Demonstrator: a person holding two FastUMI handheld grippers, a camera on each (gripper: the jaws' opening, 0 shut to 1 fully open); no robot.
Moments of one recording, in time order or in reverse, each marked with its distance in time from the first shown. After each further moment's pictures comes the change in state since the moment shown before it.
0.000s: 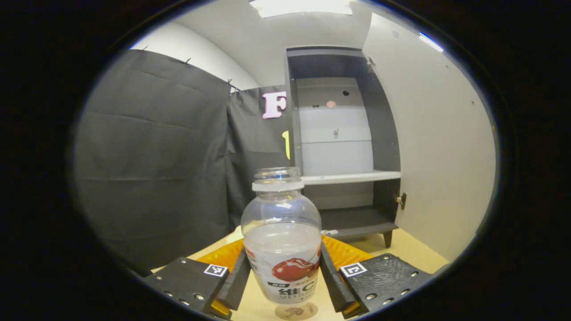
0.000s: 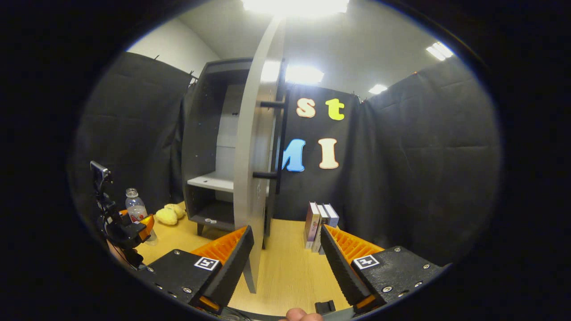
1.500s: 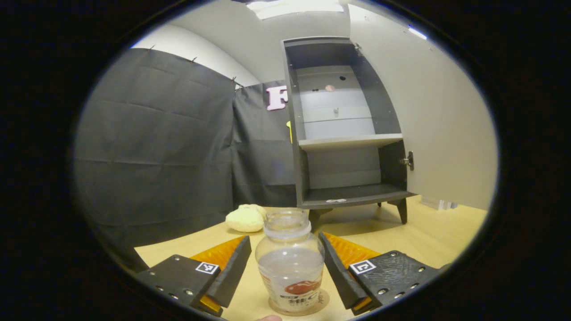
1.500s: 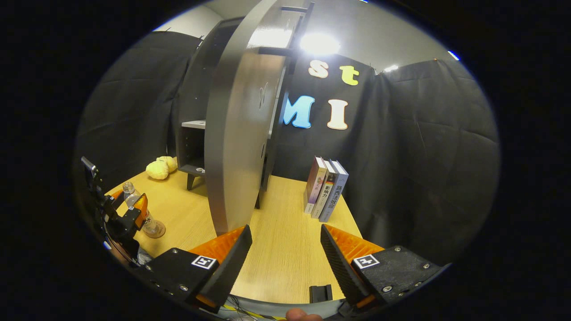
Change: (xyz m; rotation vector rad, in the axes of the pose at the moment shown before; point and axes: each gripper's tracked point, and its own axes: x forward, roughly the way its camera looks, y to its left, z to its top) left arm -0.003 -0.008 -0.088 0.034 -0.068 0.027; right arm 0.024 -0.004 -0.091 -0.089 0.207 0.001
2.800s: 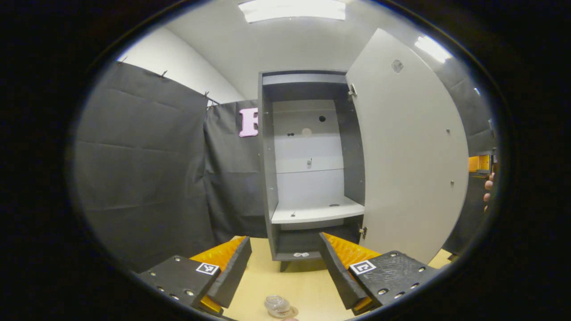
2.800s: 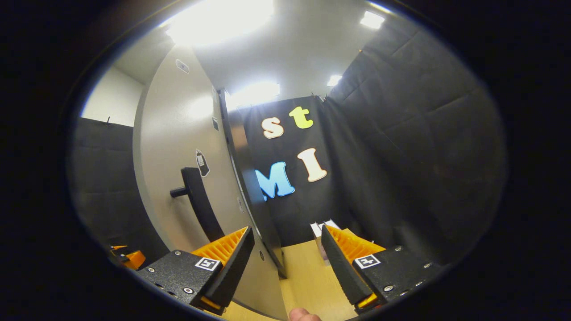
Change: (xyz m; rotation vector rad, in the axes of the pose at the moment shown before) left arm -0.028 -0.015 0.281 -0.035 0.038 -0.184; right arm -0.025 -0.075 0.179 0.469 -0.363 -0.043
